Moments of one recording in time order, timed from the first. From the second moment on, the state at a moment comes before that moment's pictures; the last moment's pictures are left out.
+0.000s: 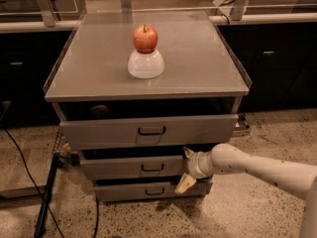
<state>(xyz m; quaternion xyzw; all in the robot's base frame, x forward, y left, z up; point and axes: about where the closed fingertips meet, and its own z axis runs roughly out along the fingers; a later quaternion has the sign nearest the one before) 0.587 -0.117 0.427 -0.59 0.73 0.11 0.32</state>
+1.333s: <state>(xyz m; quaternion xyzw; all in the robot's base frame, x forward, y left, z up) 0.586 -0.114 0.404 -0.60 0.75 0.15 0.26</state>
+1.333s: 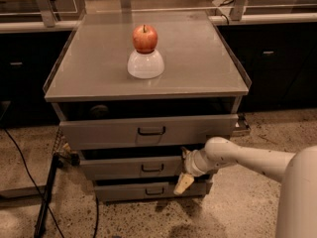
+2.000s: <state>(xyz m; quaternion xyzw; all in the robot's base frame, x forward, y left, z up) 0.557 -0.121 0.415 -0.61 0.75 0.17 0.18</state>
